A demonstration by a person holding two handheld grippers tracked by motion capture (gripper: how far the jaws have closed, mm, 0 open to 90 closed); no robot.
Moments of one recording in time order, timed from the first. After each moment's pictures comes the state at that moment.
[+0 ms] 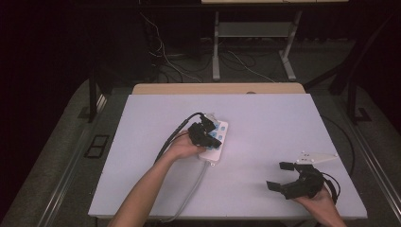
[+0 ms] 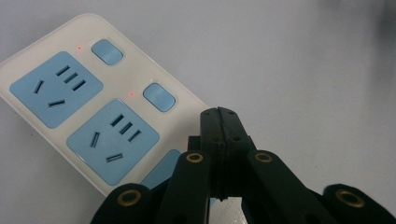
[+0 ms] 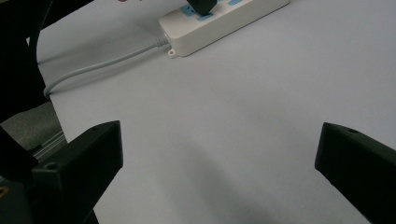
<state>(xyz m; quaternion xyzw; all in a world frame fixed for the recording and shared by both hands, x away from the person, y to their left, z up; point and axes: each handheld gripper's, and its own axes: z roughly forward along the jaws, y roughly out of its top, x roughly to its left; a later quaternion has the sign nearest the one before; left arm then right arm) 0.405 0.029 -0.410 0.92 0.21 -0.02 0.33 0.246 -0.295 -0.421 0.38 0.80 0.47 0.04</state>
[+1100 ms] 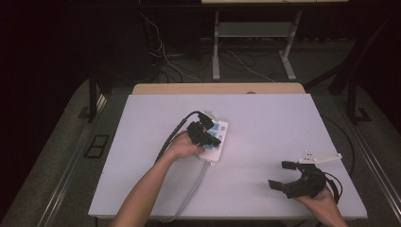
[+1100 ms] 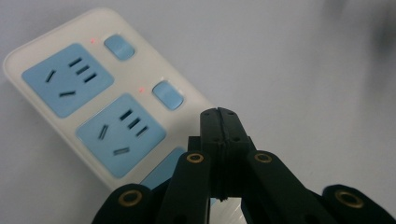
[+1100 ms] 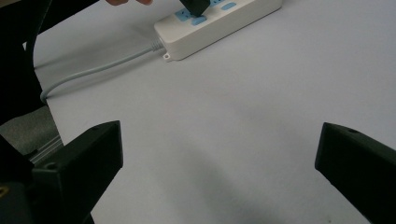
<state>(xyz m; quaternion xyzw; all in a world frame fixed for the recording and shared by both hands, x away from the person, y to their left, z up) 0.408 0.032 -0.407 0.91 0.24 -0.03 0.33 0.246 -0.300 -0.420 0.39 0.79 0.47 0.04</state>
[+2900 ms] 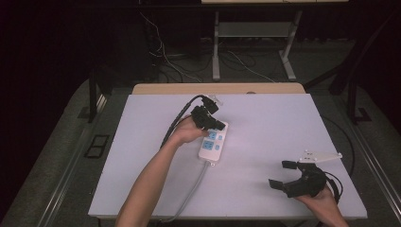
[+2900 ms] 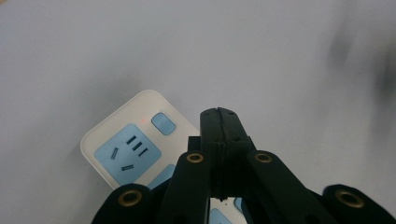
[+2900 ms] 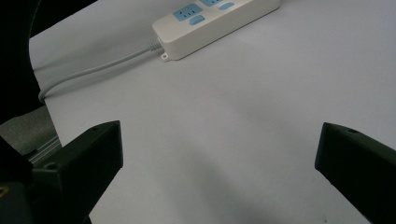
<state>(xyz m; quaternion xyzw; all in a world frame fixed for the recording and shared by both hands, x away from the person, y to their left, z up) 0.439 0.016 -0.376 0.91 0.24 0.00 0.35 0.248 -0.302 -0.420 0.39 0.79 0.47 0.04</state>
